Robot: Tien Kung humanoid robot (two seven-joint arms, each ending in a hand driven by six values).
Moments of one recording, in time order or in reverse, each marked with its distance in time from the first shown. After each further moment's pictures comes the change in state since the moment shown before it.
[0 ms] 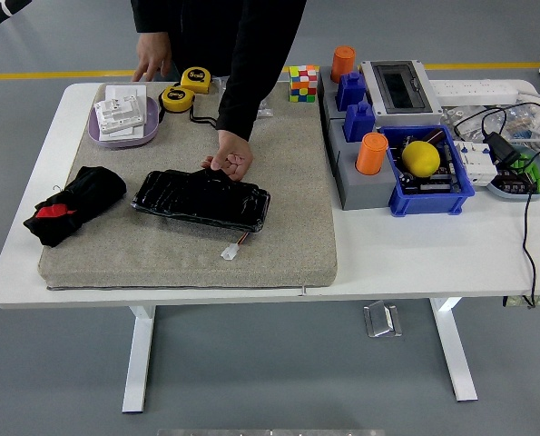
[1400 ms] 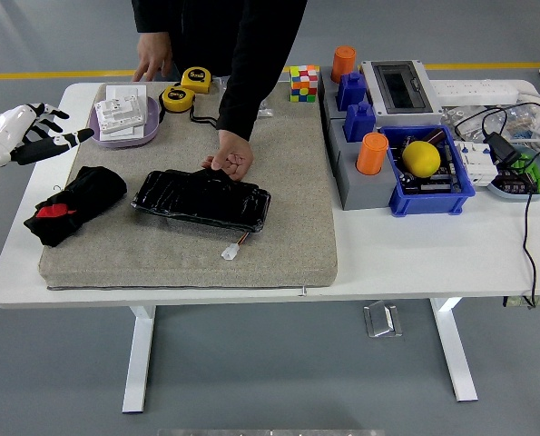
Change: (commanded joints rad) left arm -0.064 -0.197 0.340 0.380 0.354 0.121 -0.089; right arm -0.001 -0.018 0.204 0.000 -0.210 0.008 -0.068
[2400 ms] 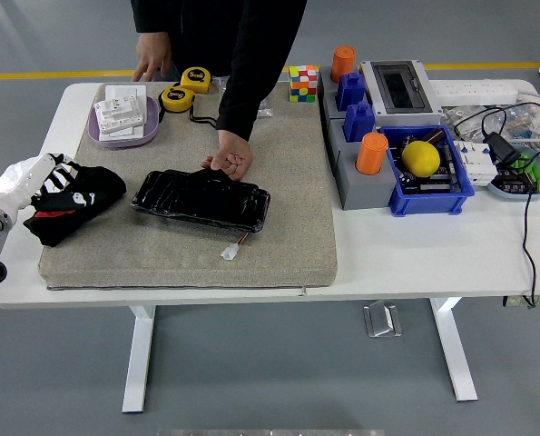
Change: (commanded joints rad) left arm -0.031 -0.097 0.273 0.272 -0.082 0.102 -0.128; right arm 0.003 -0.003 -0.008 0.000 -0.010 0.002 0.000
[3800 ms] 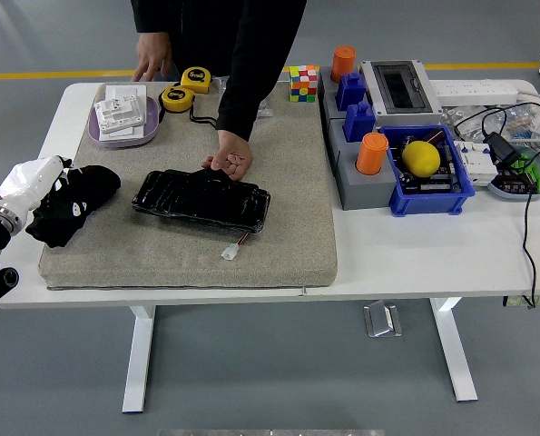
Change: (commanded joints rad) left arm -0.006 -0.035 0.035 0.018 0.094 0.053 0.053; right arm 0.000 -0.007 -0.039 0.000 0.057 0.004 0.018
